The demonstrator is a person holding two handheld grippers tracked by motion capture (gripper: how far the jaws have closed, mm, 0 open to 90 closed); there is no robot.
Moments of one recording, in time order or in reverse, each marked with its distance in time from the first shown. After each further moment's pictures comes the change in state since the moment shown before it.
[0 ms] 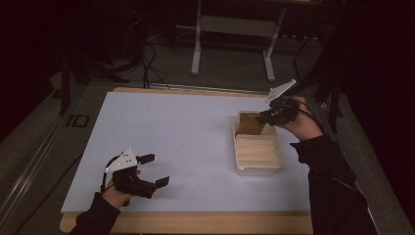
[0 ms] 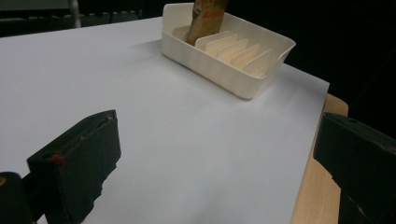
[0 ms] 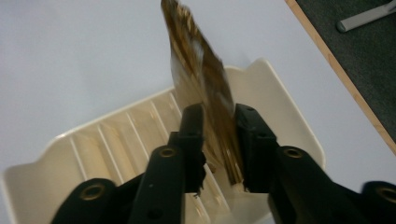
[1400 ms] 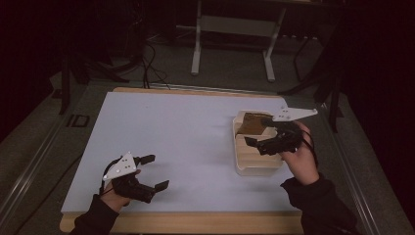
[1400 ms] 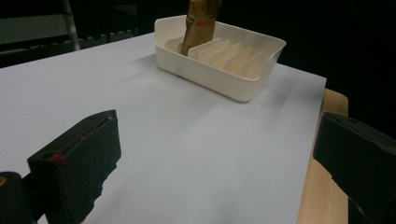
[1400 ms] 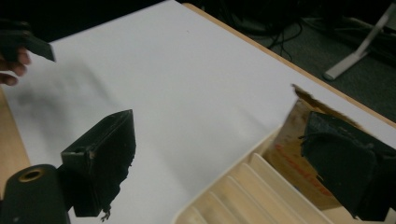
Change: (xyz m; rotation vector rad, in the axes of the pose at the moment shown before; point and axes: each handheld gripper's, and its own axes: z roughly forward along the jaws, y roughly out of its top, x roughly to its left) left arm -0.005 -0.006 -0.002 -0.046 -0.010 0.101; right arm 0.106 -0.011 -0.036 -0.387 -0.055 0.248
